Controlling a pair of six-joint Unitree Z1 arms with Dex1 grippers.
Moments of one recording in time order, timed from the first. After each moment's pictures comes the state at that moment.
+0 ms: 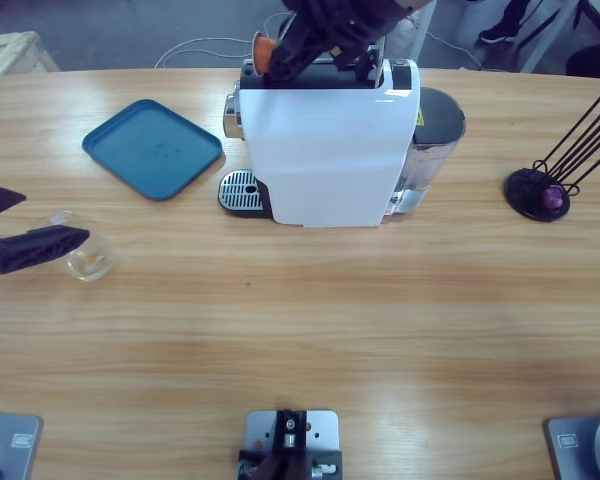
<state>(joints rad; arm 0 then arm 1) -1.00 1.07 -0.69 0.39 0.33 -0.25 0.75 1.90 -1.66 0.50 0.17 -0.42</state>
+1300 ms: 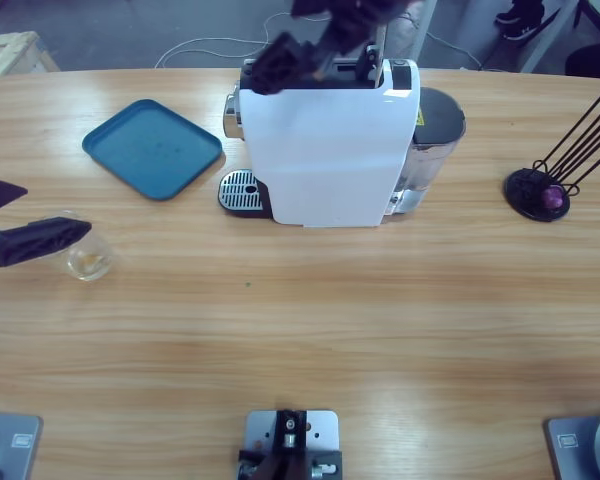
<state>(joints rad) -1.00 1.07 -0.68 0.36 0.33 -0.25 0.83 1.83 -1.68 0.56 0.12 -0.34</state>
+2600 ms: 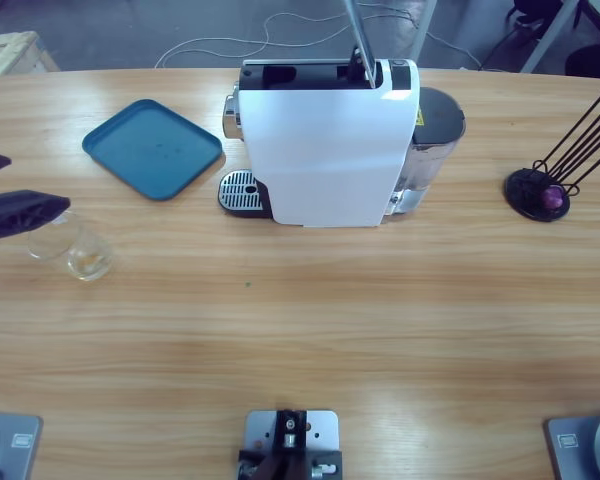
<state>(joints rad) -0.99 1.02 -0.79 0.41 0.25 -0.20 0.93 1.81 -1.52 0.13 -0.51 0.80</state>
